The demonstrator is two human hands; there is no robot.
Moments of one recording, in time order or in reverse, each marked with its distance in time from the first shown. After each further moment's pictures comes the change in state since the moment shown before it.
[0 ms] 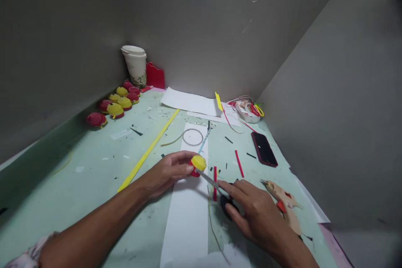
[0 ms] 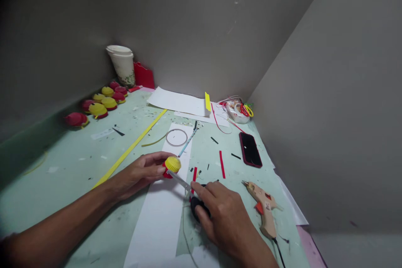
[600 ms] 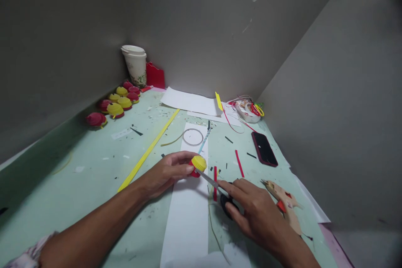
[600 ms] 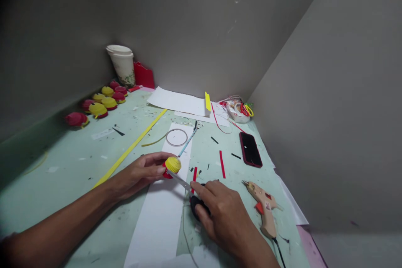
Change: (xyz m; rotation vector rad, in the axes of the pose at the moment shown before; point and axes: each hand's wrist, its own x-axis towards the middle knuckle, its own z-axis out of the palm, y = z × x) left_hand -0.001 0.000 -0.001 0.012 0.002 -0.004; right_hand 0.003 0.001 -0.001 0.028 -0.039 0.001
